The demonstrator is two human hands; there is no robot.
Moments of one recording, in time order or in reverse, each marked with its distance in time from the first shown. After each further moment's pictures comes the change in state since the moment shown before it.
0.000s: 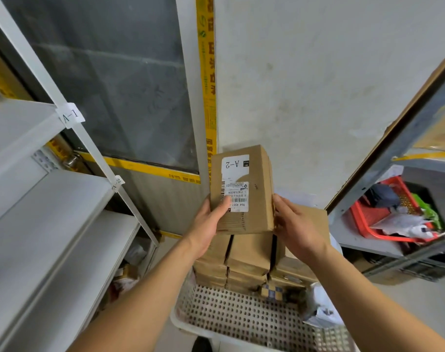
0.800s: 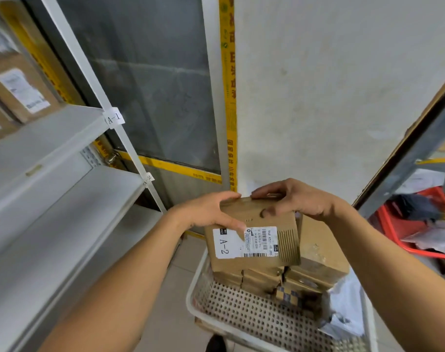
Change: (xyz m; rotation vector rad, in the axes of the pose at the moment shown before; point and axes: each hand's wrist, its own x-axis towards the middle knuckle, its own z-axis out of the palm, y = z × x) left_hand -0.030 0.067 -0.032 0.933 -0.255 -0.059; right_hand 0.015 -0.088 0.006 -0.730 -0.562 -0.085
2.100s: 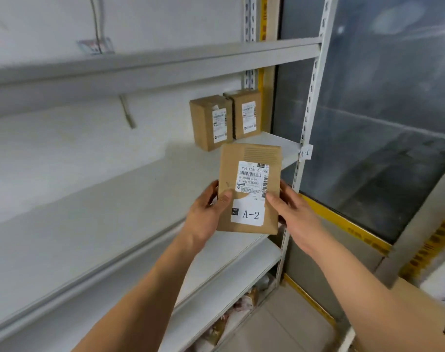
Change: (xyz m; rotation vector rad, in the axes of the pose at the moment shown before) left_hand -0.348 -0.260 -0.177 -0.652 1.132 0.116; right_hand 0.200 -0.276 0.391 0.395 0.043 -0.317
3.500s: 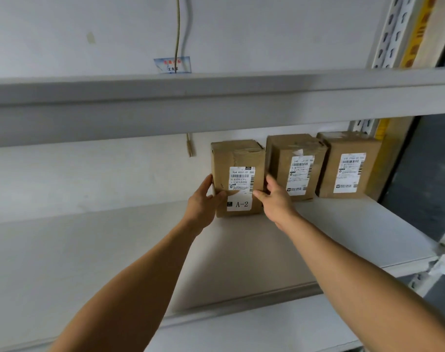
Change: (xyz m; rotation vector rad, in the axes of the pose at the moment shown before) left_hand 0.233 -0.031 -0.134 0.136 0.536 0.002; right_hand 0.376 0.015 0.164 -0.296 -0.336 -0.191
